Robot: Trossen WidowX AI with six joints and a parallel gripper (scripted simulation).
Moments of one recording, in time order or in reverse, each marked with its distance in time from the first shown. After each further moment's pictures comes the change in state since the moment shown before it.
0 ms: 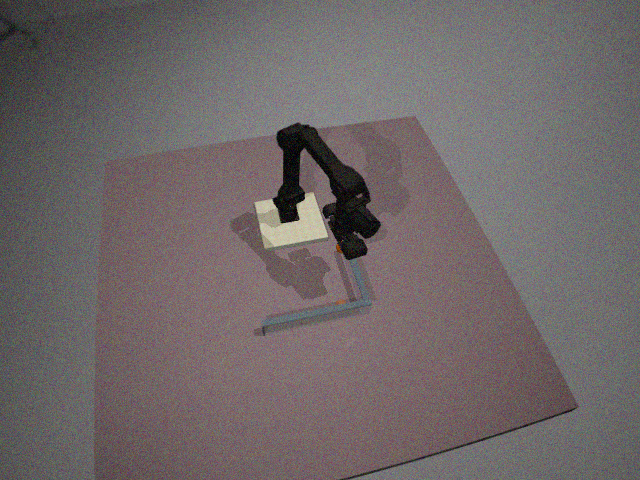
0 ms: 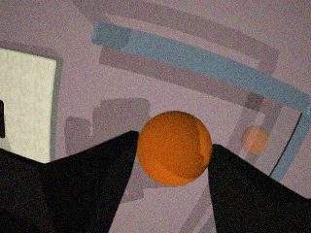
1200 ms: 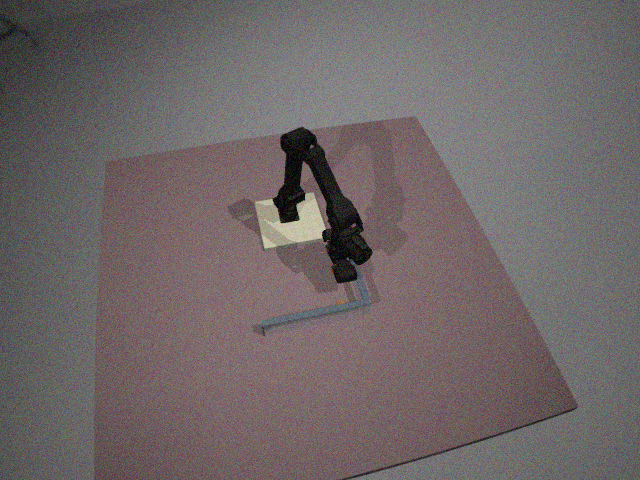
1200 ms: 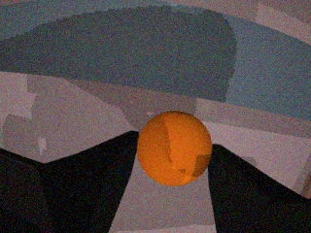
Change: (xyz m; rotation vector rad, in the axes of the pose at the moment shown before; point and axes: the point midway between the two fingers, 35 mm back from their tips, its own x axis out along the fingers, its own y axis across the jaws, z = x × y) arm 0.123 0.006 -0.005 0.125 0.010 0.001
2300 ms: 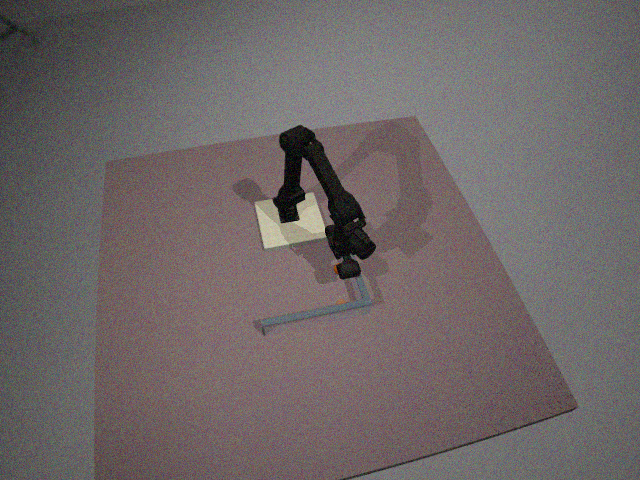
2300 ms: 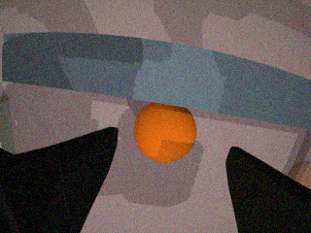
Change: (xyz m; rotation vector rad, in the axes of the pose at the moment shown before) arm -0.019 -0.002 0.009 -0.001 -0.017 -0.015
